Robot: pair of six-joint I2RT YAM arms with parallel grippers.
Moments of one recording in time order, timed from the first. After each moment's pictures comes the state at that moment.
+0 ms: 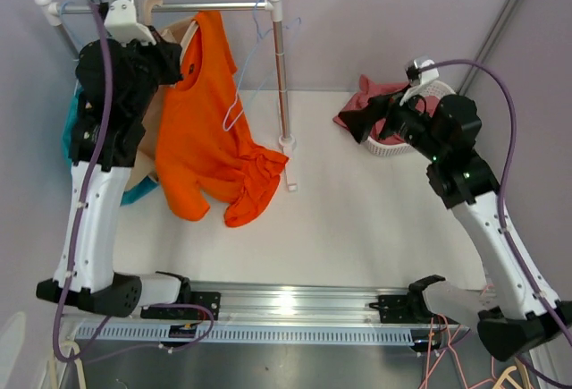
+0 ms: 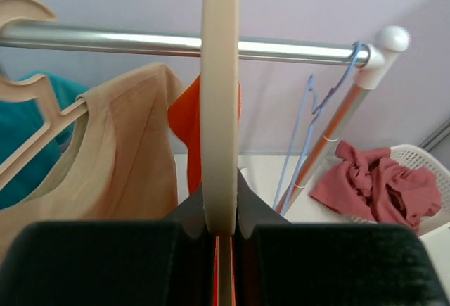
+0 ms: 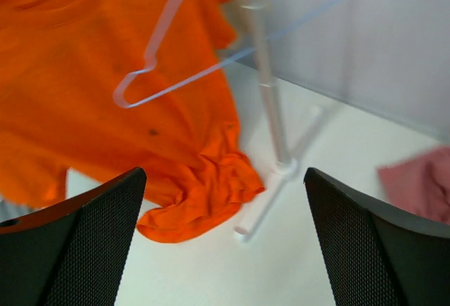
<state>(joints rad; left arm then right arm) -0.21 1.32 1.88 -0.54 -0.07 -0.16 0.33 1.11 1.34 -0.25 -0.33 0.23</state>
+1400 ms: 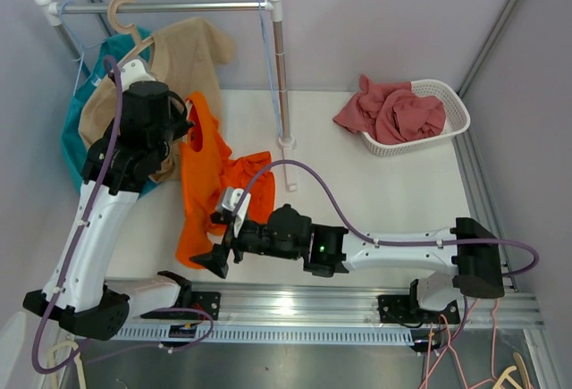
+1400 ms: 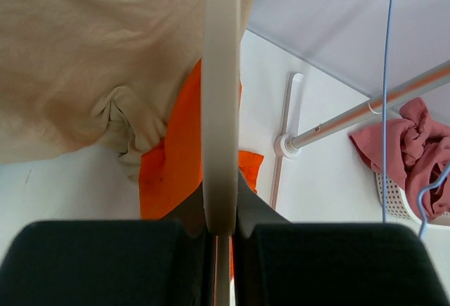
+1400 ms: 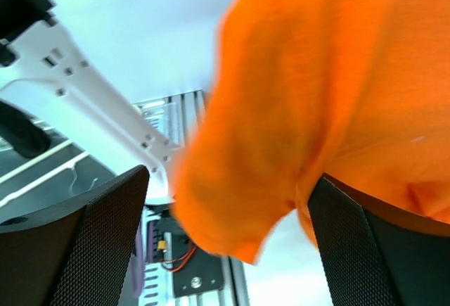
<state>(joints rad) -0.38 1.17 1.65 -0.92 -0.51 -0.60 1.40 1.53 1.16 0.39 0.00 0.13</state>
